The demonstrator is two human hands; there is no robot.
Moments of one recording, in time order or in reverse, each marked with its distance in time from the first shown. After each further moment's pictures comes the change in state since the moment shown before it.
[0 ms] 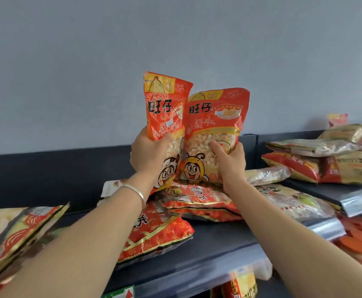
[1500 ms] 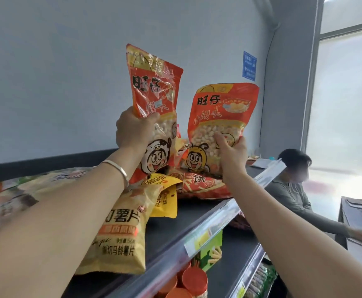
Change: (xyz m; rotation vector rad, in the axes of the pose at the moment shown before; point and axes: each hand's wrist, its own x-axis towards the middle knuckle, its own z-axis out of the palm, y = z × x) left_hand -0.105 0.209 0.692 -0.362 -0.358 0.028; right_hand 0.435 0.064 -0.584 -0.140 0.519 -0.150
